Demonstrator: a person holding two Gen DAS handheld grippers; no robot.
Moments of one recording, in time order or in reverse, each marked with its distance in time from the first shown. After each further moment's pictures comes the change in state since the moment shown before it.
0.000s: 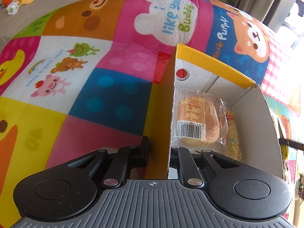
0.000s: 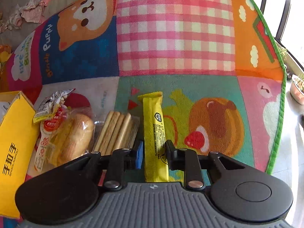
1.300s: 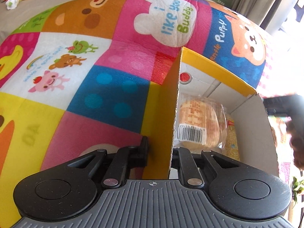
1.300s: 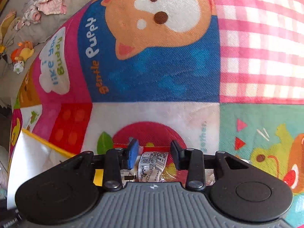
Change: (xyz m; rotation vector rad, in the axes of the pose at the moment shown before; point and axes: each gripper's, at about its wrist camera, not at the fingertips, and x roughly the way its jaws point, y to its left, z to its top) left arm 0.000 0.007 -0.004 -0.023 -0.005 -0.044; right arm 0.052 0.105 0.083 -0.005 0.161 0.213
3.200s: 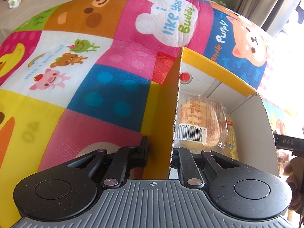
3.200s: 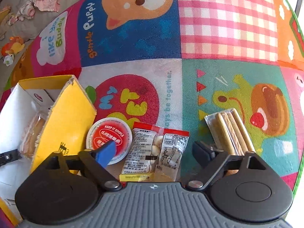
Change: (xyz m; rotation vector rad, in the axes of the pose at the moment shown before) left arm -0.001 0.000 -0.001 -0.009 -0.001 0.007; right arm -0.035 -0.006 -0.088 0.003 -0.079 -0.143
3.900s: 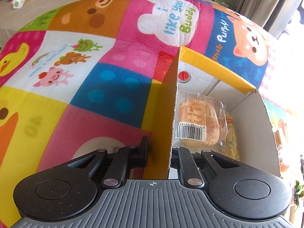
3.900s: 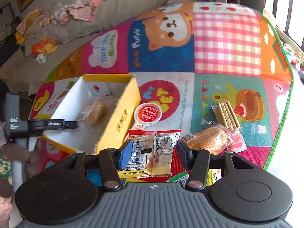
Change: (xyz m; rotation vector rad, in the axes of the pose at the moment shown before) left arm -0.003 -0.004 -0.006 -0.003 -0.012 0.026; right arm -0.160 0.013 -0.062 -0.098 -0.103 0.139
